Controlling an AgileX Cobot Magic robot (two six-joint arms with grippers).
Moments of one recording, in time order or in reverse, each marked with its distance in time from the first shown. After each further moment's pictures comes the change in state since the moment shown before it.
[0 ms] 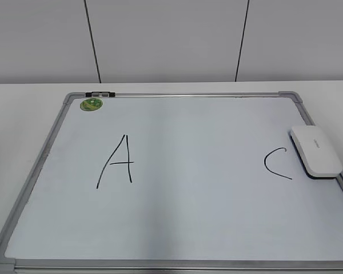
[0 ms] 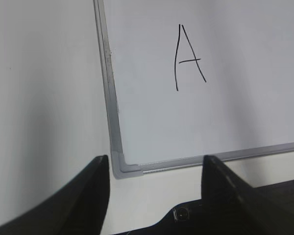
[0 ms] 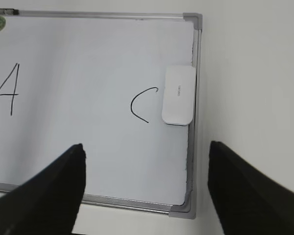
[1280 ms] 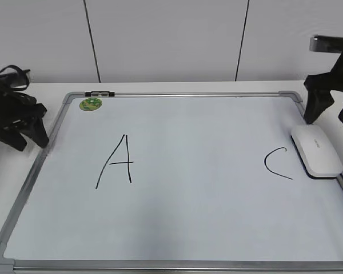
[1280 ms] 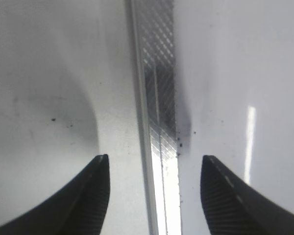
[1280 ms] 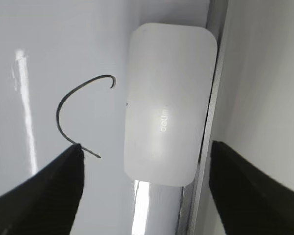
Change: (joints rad) left arm 0.012 1.327 -0.477 -0.053 -0.249 0.173; right arm -0.003 1.155 -0.392 -0.042 -0.048 -0.032
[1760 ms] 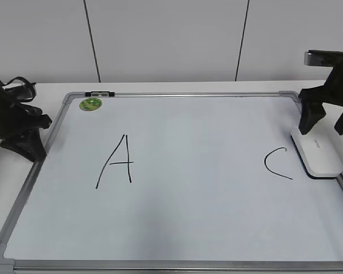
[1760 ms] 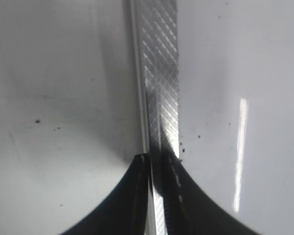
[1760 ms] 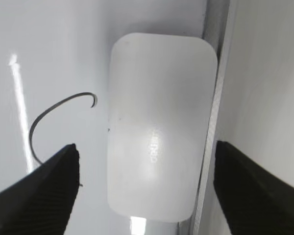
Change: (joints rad) left arm -0.002 0.055 -0.002 -0.005 0.009 0.000; right arm 0.000 0.047 0.034 -0.013 -0.085 0.010
